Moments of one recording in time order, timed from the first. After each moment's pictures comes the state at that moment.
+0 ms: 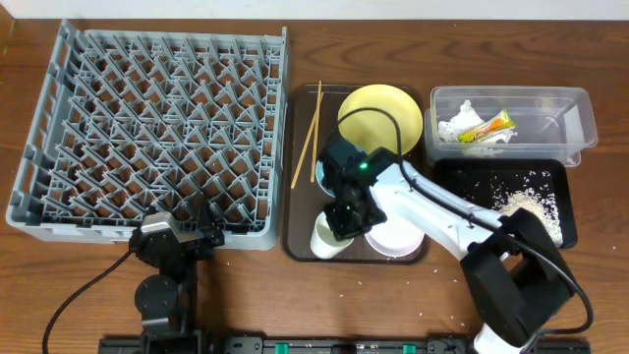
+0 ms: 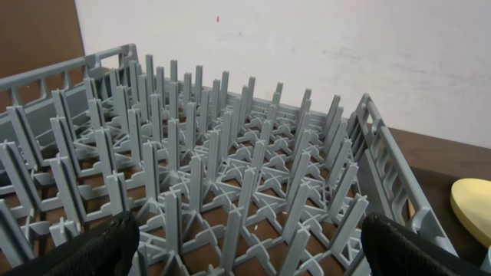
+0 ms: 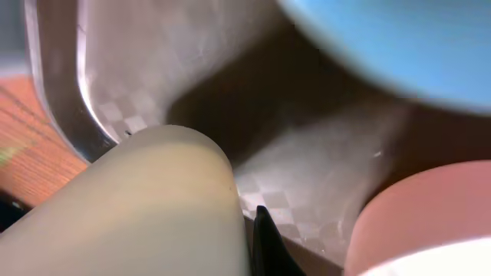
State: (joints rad) left arm 0.10 0.01 0.02 -0.12 -0.03 -0.16; right arm 0.70 1.85 1.26 -0.94 -0.27 0.34
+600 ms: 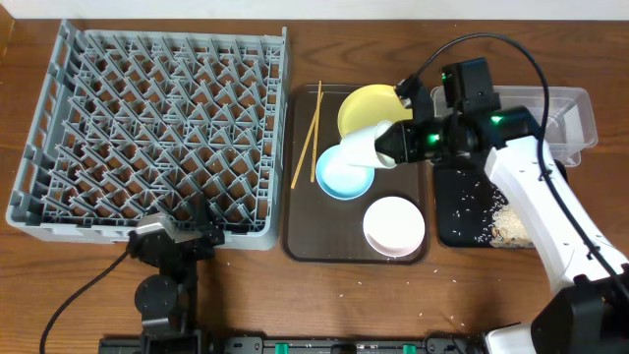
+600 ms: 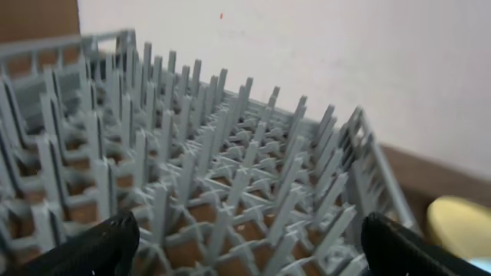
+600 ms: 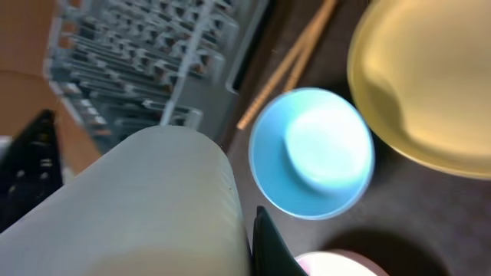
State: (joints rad) left arm 0.10 0.01 0.02 -0.11 -0.03 -0.30; right arm 0.25 1.61 1.34 -0.79 -0.69 0.14
